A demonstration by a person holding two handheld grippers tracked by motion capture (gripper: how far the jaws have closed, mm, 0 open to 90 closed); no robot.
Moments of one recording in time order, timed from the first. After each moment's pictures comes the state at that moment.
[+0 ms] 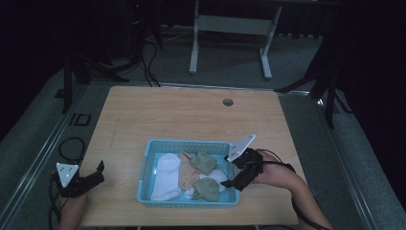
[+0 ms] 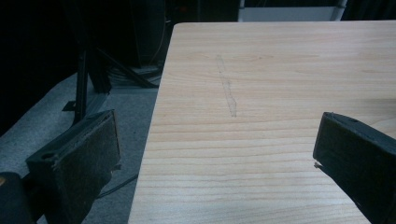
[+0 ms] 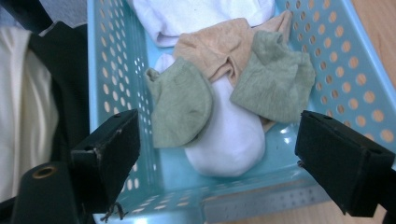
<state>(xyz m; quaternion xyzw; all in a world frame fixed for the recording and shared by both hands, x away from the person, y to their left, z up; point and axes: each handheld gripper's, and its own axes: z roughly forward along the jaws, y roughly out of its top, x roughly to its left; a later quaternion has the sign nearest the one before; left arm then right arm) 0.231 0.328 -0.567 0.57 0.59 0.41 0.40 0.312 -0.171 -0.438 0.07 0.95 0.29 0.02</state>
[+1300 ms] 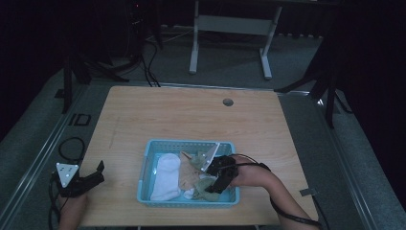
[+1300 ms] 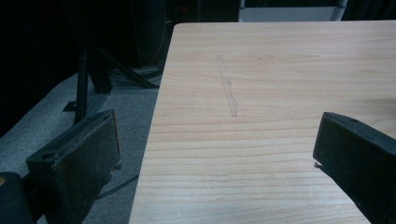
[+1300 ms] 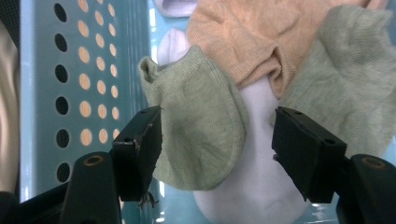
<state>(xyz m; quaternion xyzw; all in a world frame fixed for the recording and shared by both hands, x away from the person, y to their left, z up) 0.231 0.329 -0.567 0.57 0.59 0.42 0.40 0.321 -0.111 -0.489 0.03 0.98 0.19 -0.02</state>
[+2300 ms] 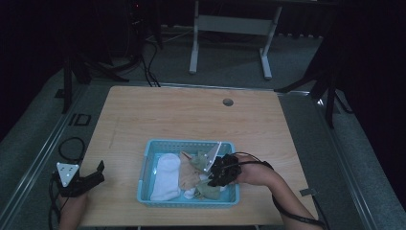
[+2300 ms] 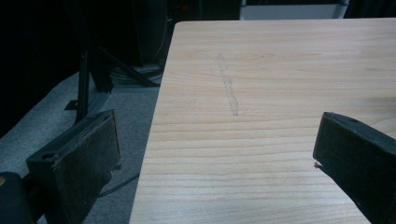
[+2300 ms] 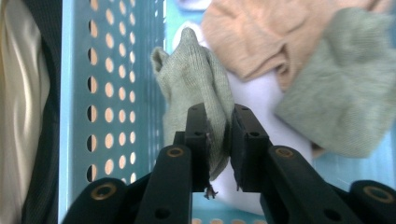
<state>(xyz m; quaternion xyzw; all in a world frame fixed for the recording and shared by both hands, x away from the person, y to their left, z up) 0.231 0.328 -0.567 0.58 0.59 0.42 0.39 0.318 -0.118 -0.472 0.01 0.98 0.19 -0.02</state>
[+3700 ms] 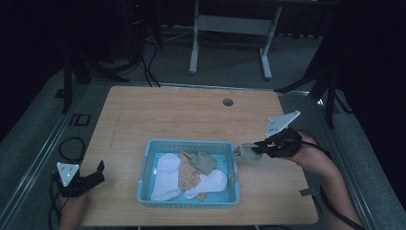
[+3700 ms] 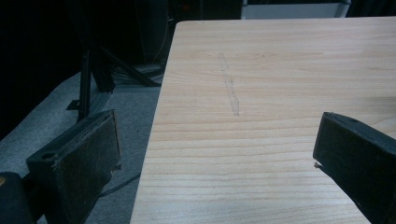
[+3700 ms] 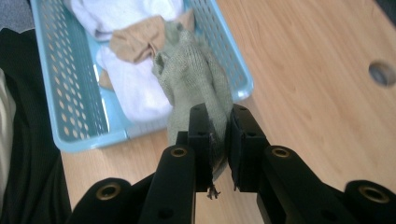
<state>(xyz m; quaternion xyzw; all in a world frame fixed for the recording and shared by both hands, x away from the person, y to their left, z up) 0.232 0.328 -0.567 0.57 0.59 0.42 0.39 0.335 -0.254 -0.371 0.14 0.94 0.29 0.09</state>
